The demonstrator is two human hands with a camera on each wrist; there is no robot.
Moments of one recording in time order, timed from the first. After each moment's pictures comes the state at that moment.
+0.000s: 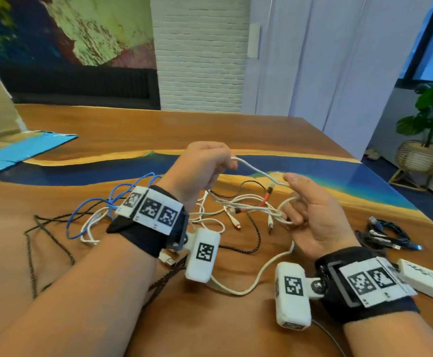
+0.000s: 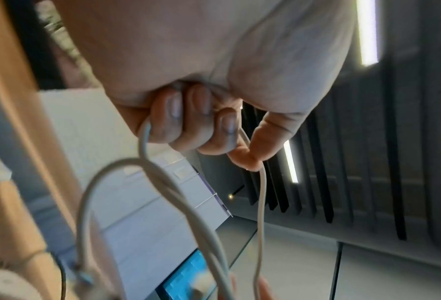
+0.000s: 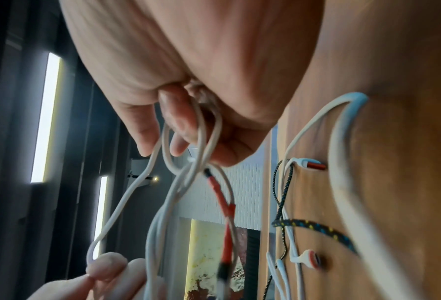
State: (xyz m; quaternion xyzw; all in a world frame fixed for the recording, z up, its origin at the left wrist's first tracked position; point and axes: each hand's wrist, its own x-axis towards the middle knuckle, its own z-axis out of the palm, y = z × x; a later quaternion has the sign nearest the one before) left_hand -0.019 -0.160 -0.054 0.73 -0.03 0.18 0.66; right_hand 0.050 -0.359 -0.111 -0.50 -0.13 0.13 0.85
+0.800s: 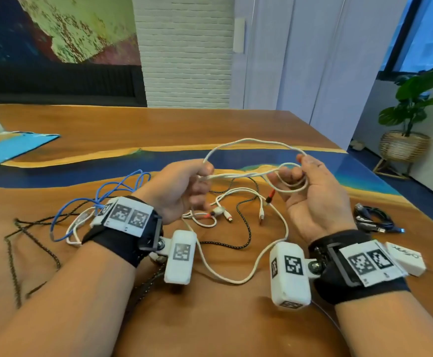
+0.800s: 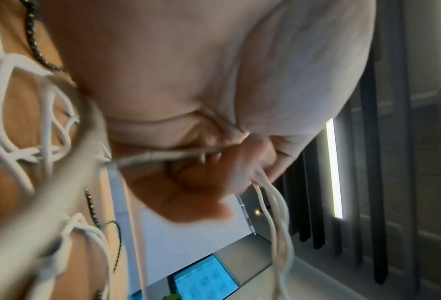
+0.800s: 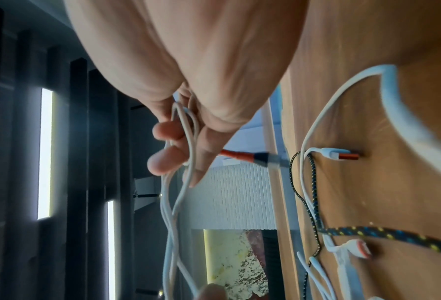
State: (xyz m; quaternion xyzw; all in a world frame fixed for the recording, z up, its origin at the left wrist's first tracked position) left_hand -0.023 -0.142 -0.085 0.65 0.03 0.01 0.76; right_hand 0.047 -0.362 -0.096 -0.36 -0.09 0.09 0.93
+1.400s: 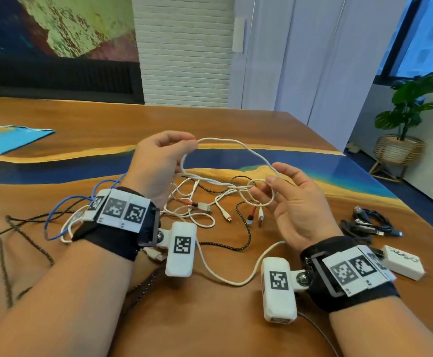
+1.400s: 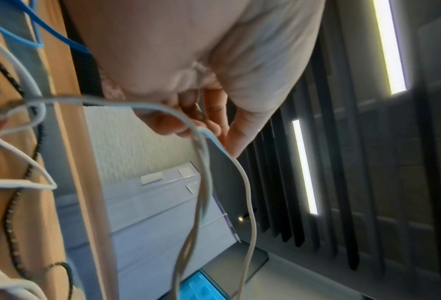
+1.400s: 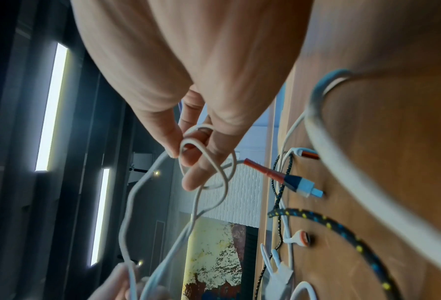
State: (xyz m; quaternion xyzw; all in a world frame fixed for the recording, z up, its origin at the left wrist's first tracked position) left_hand -0.018 -0.128 -0.073 0.65 0.10 0.31 0.68; right_hand 0.039 -0.350 -0.109 -0.46 -0.12 0.11 0.87
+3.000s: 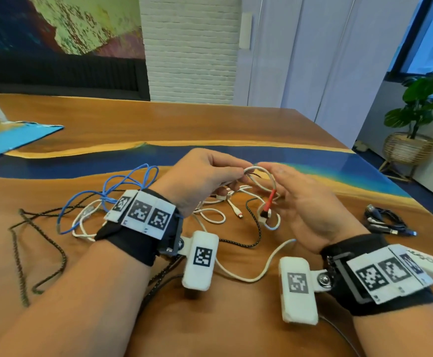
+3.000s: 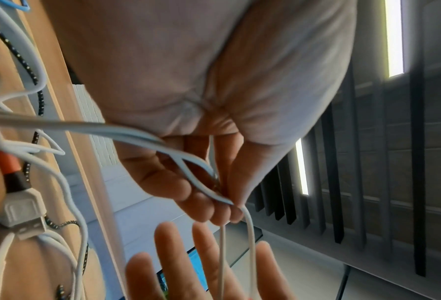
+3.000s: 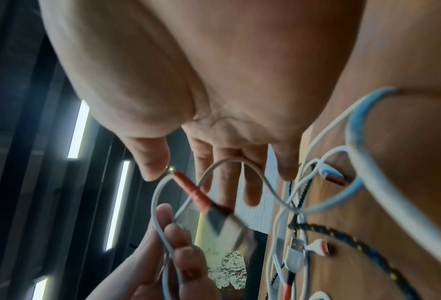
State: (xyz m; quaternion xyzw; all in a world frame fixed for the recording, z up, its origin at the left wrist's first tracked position) left_hand -0.027 -0.156 -0.078 0.76 -0.02 0.09 0.64; right_hand 0.030 -0.350 -0.099 -0.64 -0.21 0.17 0.72
